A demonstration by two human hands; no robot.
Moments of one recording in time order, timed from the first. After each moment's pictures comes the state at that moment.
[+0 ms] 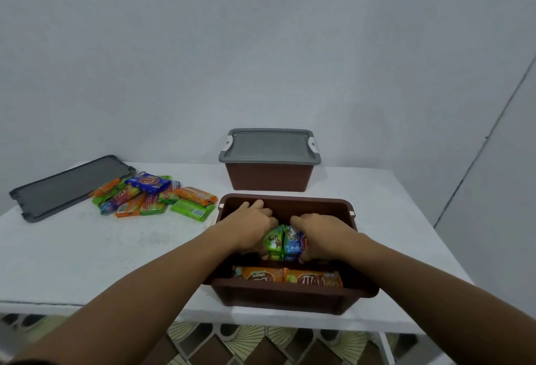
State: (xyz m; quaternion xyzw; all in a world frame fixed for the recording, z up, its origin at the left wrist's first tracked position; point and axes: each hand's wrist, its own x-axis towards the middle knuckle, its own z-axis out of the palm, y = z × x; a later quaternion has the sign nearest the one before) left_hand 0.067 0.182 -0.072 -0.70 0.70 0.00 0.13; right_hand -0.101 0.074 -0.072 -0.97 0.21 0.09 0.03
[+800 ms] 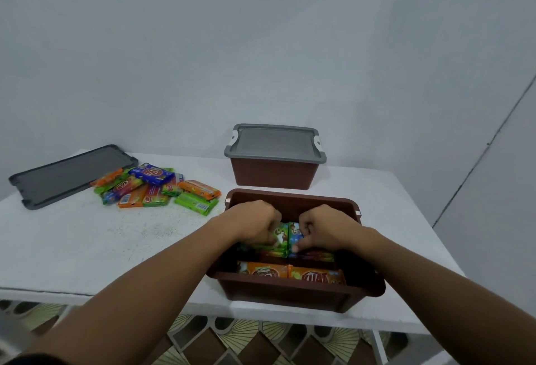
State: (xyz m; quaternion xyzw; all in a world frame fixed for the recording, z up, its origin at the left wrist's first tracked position) left_hand 0.072 0.189 -0.060 -0.74 0.66 0.12 0.02; right_hand -0.098 0.070 -0.063 -0.95 0.25 0.07 0.15
